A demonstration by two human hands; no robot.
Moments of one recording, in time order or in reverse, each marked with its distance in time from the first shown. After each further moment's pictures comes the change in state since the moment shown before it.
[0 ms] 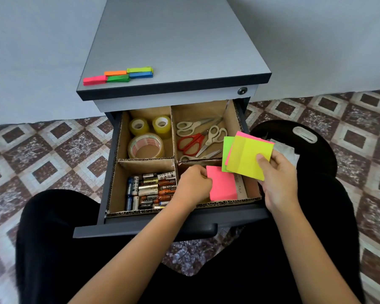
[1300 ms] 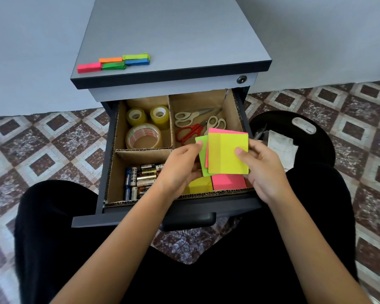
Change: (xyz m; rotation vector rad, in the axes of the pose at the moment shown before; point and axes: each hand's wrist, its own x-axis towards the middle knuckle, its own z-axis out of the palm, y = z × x) left_hand -0.021 0.021 -0.025 -0.650 -0.163 0.076; right_hand -0.013 -0.008 0.006 0.008 -0.361 0.051
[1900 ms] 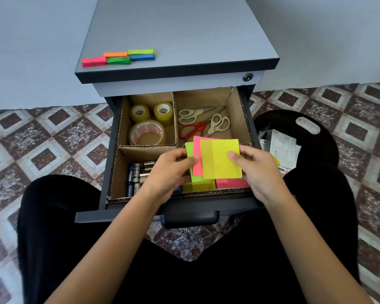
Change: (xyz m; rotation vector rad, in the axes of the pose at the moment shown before) left_hand -0.013 -0.006 -0.028 0.041 0.019 0.030; right_hand -0.002 0.003 0.013 -0.136 -0.004 0.044
